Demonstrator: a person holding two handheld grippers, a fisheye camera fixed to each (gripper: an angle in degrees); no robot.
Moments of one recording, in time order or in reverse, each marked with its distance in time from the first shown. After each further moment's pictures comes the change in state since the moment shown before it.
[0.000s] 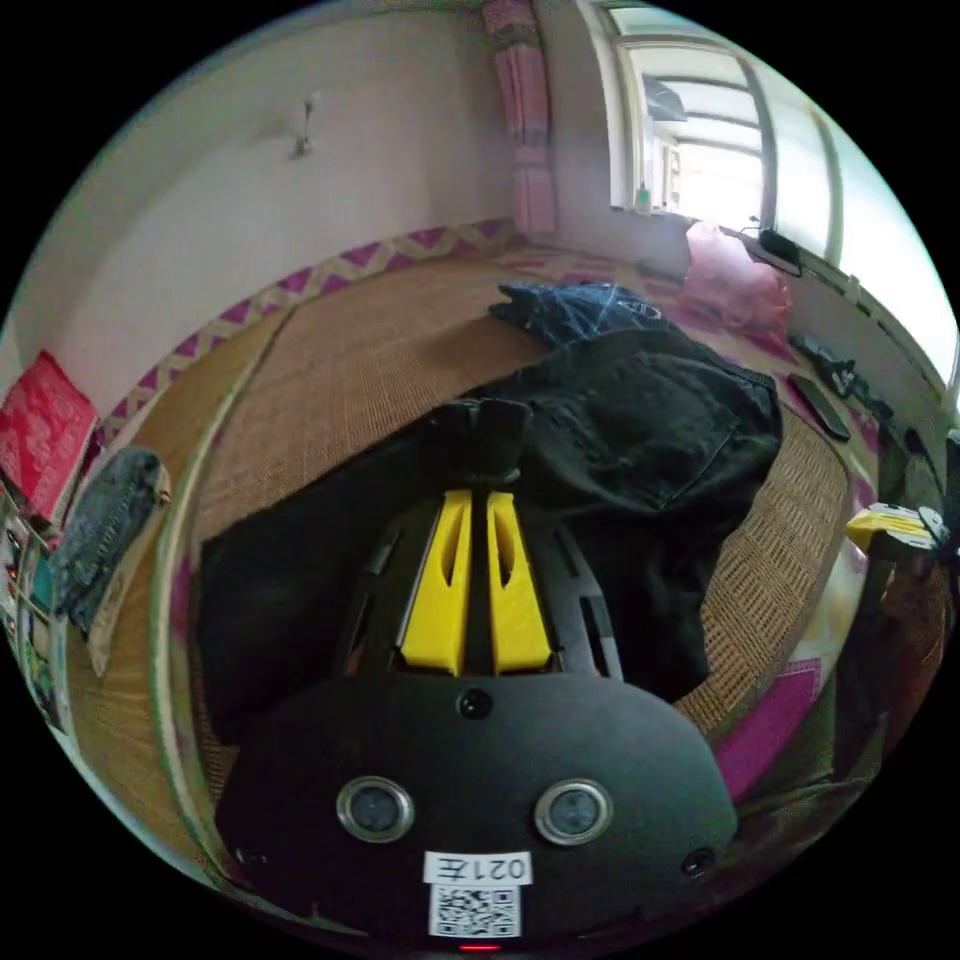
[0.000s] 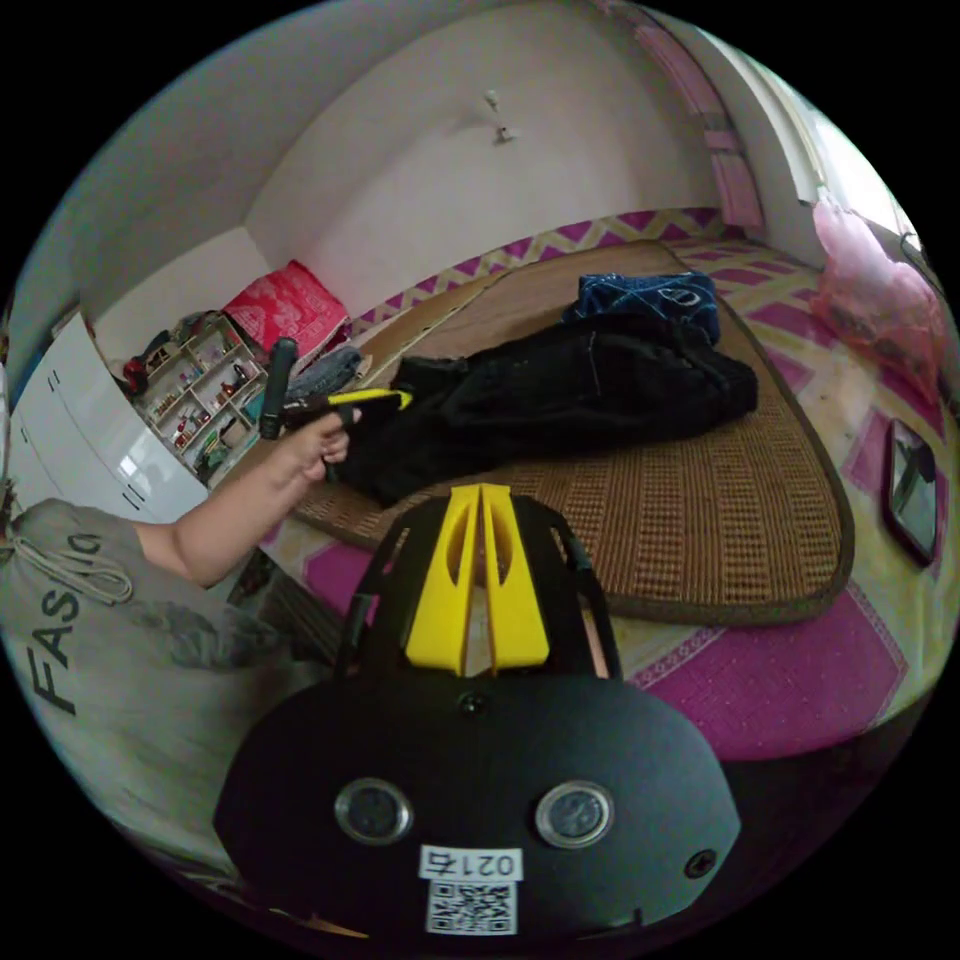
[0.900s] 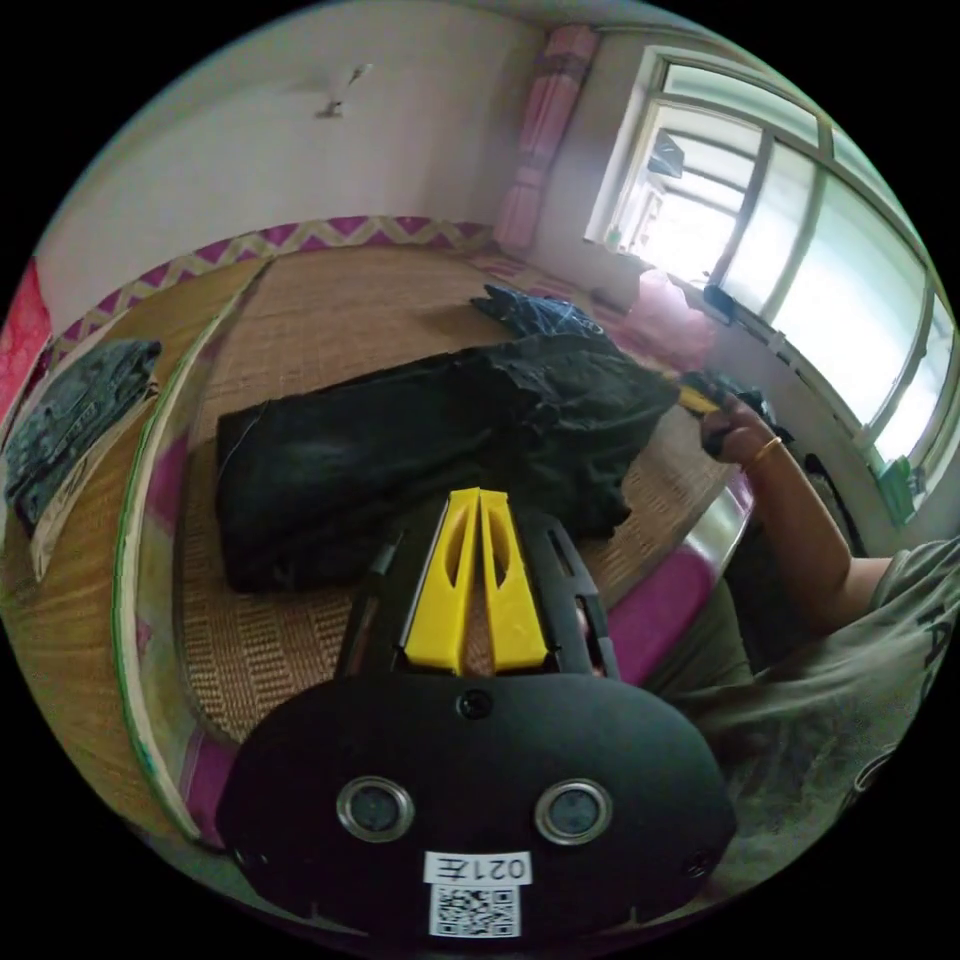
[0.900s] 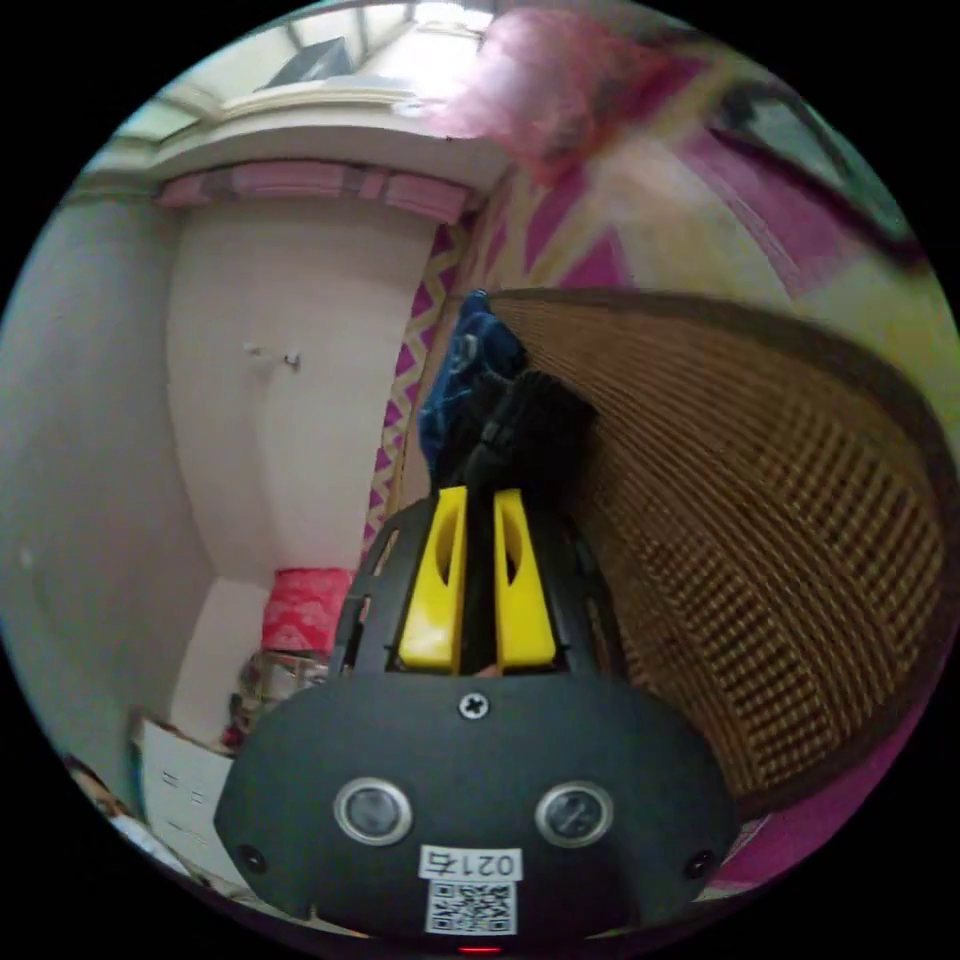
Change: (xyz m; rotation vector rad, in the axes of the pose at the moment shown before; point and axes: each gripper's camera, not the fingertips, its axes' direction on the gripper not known) left arm -0.035 0.154 -0.057 -0.014 0.286 -0.146; right arm 0.109 -0.076 0.038 0.391 -0.163 0.849
